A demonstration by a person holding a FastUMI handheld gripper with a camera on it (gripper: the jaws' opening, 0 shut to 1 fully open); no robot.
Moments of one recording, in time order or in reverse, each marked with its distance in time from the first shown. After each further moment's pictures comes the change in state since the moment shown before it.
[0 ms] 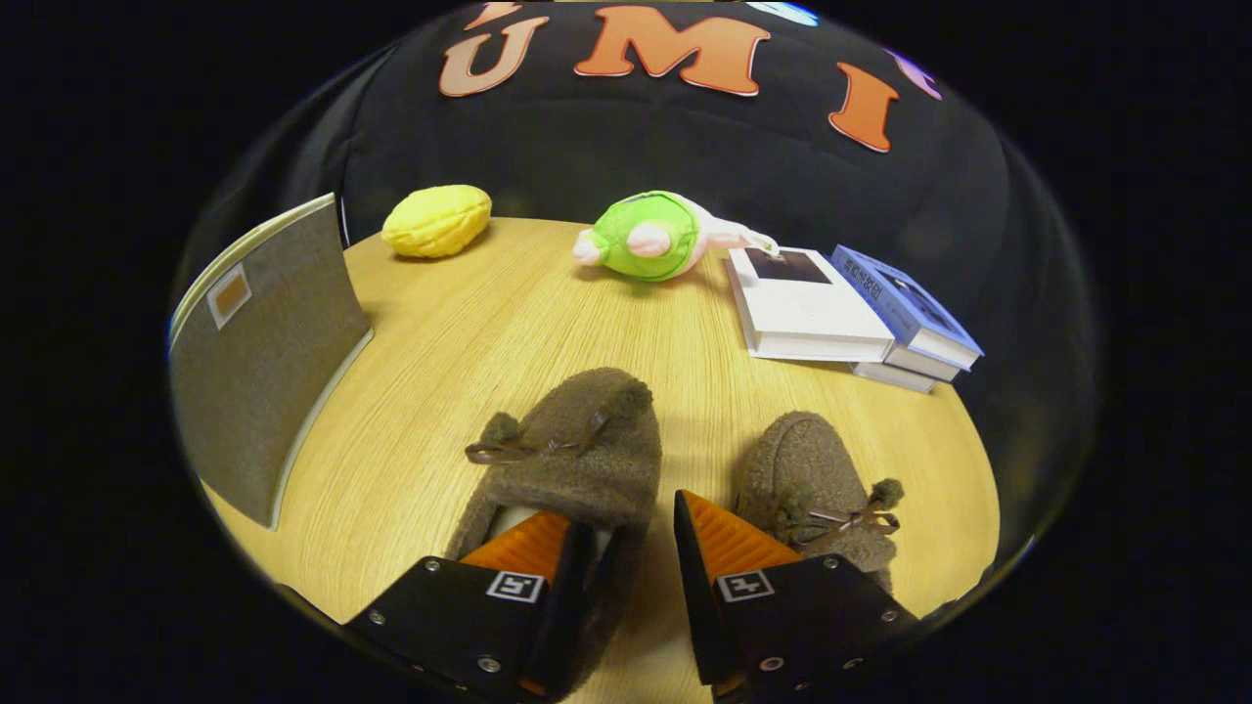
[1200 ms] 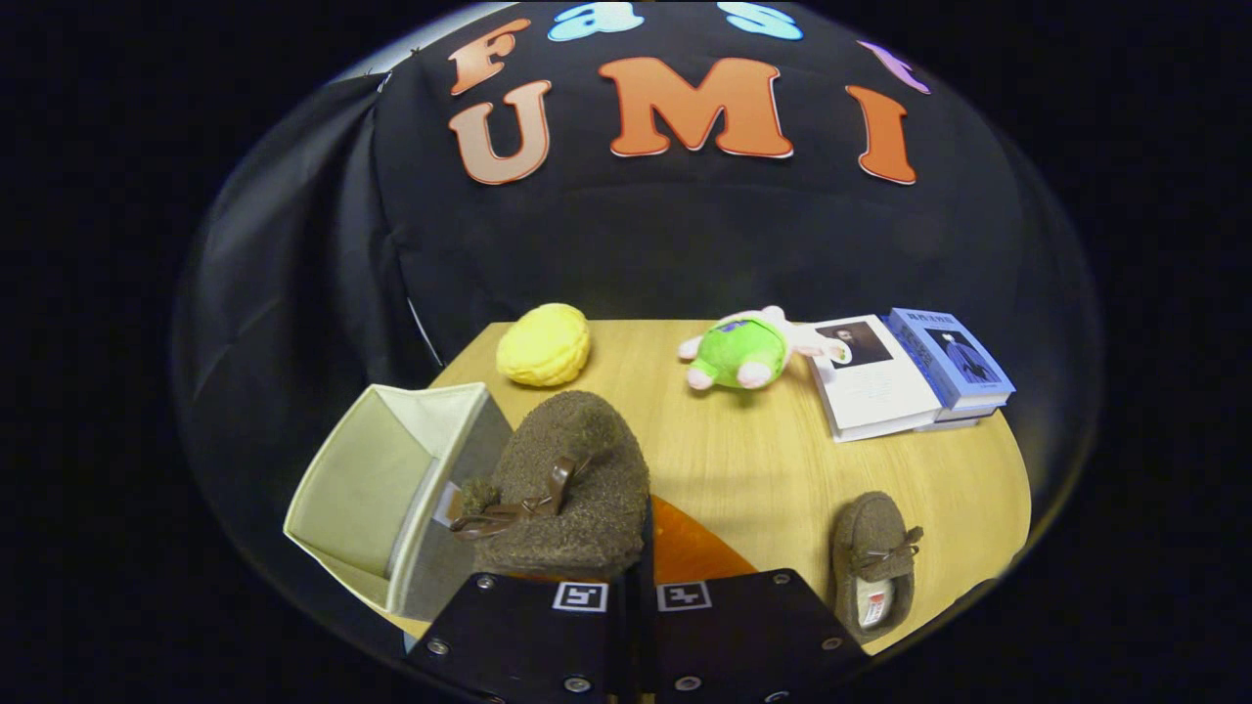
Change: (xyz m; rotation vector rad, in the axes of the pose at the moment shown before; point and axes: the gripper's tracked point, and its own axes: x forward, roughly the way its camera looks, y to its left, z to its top) arm -0.123 0.116 0.147 0.105 -0.147 0.229
